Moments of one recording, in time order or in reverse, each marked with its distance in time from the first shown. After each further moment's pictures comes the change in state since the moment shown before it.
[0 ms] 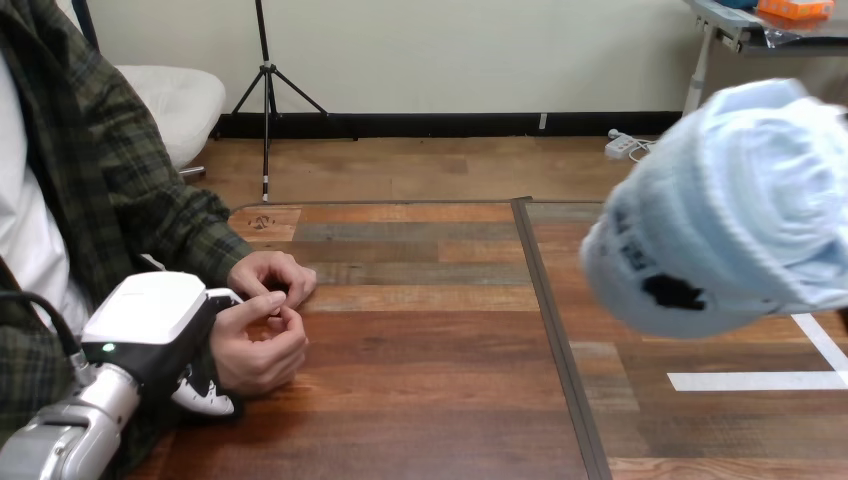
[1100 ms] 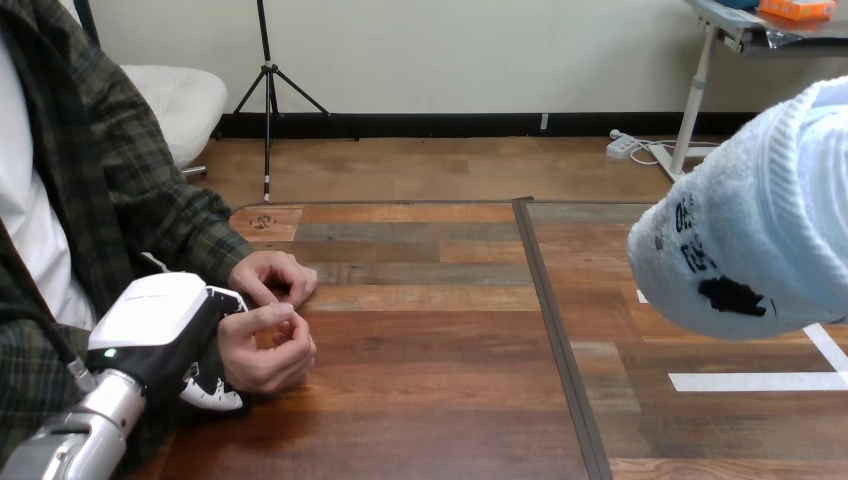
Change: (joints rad) left arm -0.037 -0.016 -0.039 0.141 -0.126 -0.103 0.107; right arm 0.037 0.000 -0.095 -0.013 0.059 -0.055 0.051
